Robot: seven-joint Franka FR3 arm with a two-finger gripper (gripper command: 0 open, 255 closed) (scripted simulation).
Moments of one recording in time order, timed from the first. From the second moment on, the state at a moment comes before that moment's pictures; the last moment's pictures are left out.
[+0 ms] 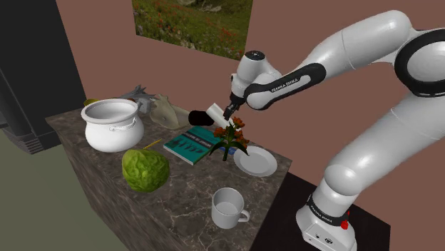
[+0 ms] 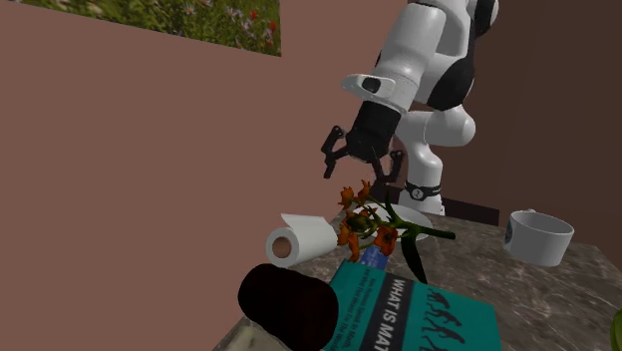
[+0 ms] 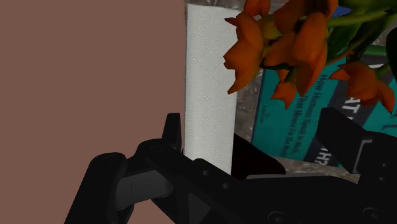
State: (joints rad) arm -0.14 -0.26 0.14 -2.48 -0.34 2.55 0.07
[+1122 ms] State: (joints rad) arm -0.23 0.13 0.16 -2.28 -0.84 2.75 0.45
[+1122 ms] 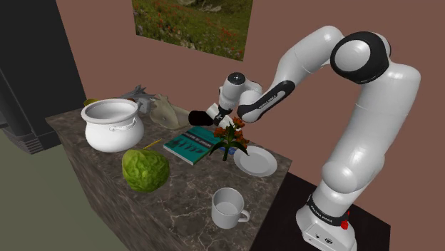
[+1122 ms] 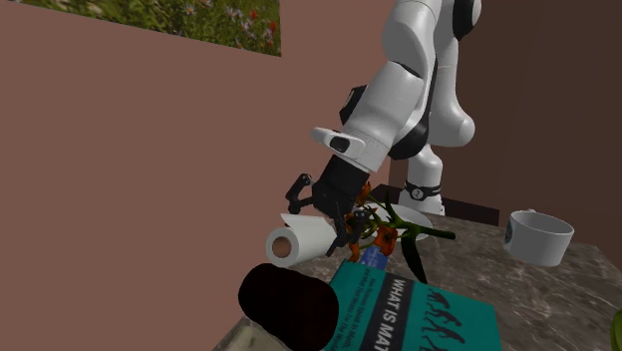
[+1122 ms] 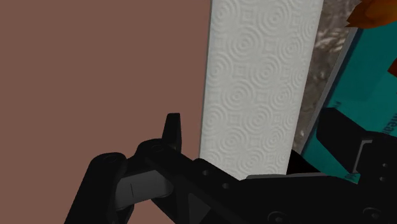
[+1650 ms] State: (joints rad) arm -0.23 0.13 0.16 -2.28 -0.85 2.75 0.45
